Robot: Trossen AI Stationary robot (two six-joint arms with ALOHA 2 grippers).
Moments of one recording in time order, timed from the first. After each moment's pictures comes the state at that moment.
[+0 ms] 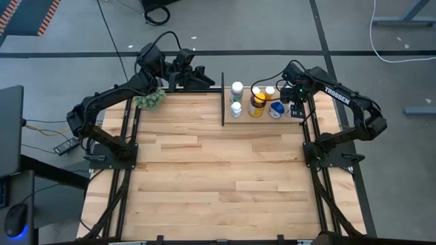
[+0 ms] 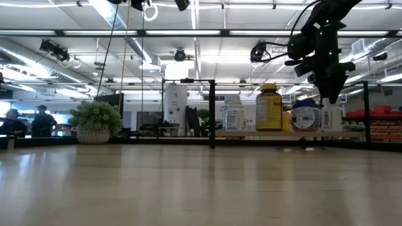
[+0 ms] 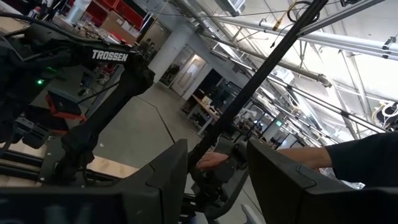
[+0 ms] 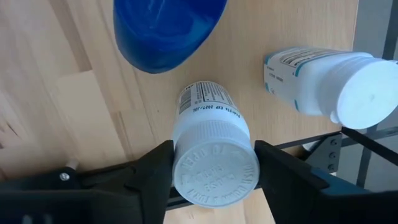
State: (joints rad) left arm 0.59 1.48 1.37 0.47 0.99 -0.93; right arm -0.96 1.32 1.09 -1.22 0.11 -0.76
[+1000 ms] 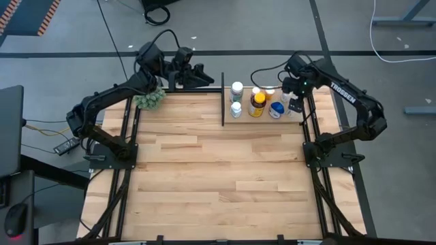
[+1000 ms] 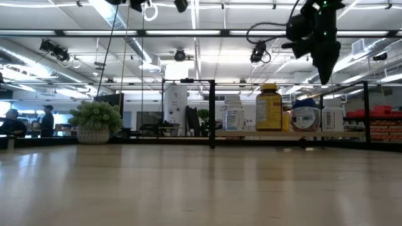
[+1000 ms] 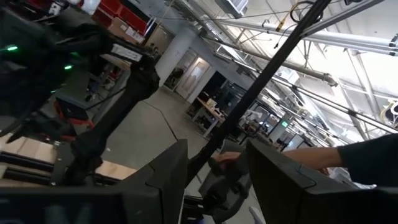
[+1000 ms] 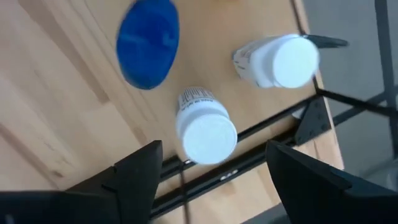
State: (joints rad) left arm 0.60 1.48 1.37 0.47 0.99 -0.90; right arm -0.94 1.32 1.29 -1.39 0.10 -0.48
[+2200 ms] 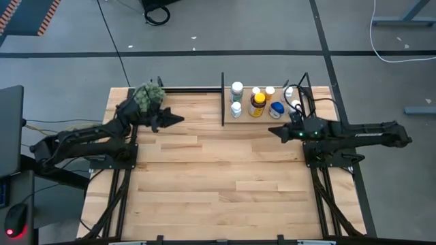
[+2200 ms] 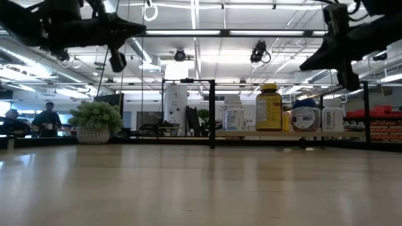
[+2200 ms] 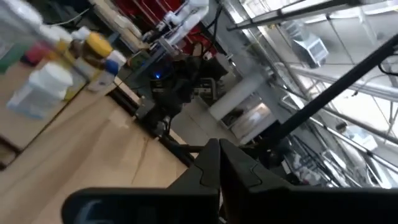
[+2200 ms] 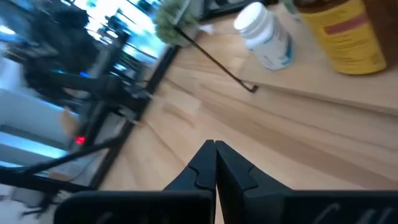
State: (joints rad) left arm 0.54 0.85 0.33 0.66 0.57 -0.90; right arm -0.03 0.46 0.36 -0.27 0.28 1.00
